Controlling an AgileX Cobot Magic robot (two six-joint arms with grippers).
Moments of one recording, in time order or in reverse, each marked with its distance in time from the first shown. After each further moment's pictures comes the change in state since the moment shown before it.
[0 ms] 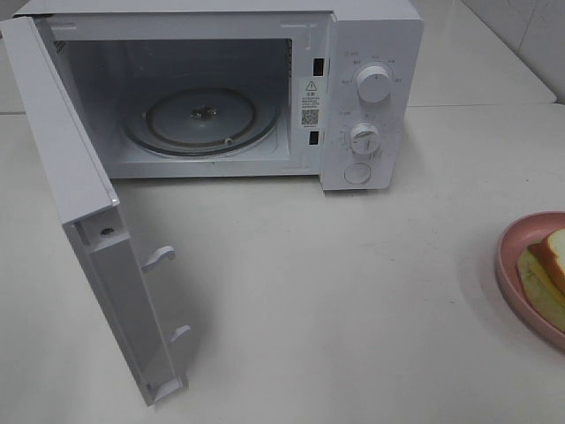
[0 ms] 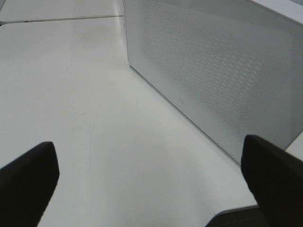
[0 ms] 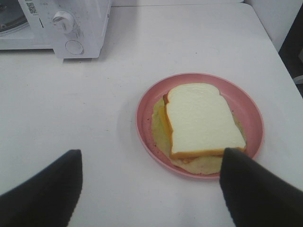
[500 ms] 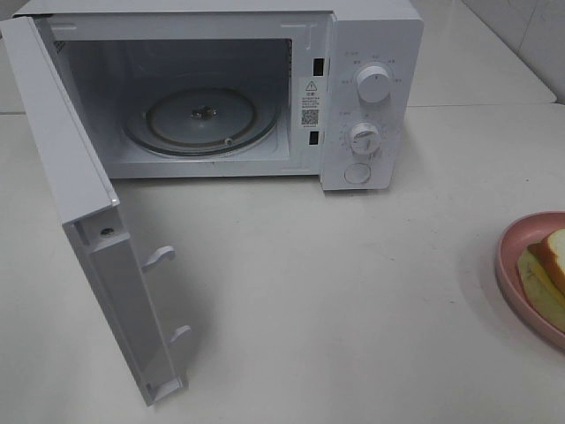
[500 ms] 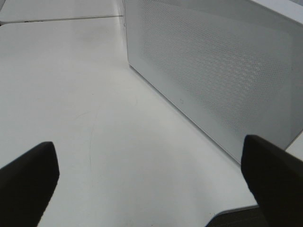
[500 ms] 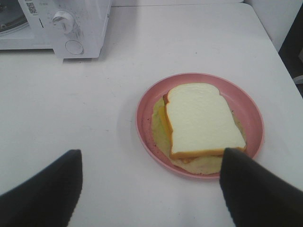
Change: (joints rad) left arm 0.000 0.000 0.000 0.000 0.000 -0.001; right arm 0.000 0.000 0.000 0.000 0.000 0.000
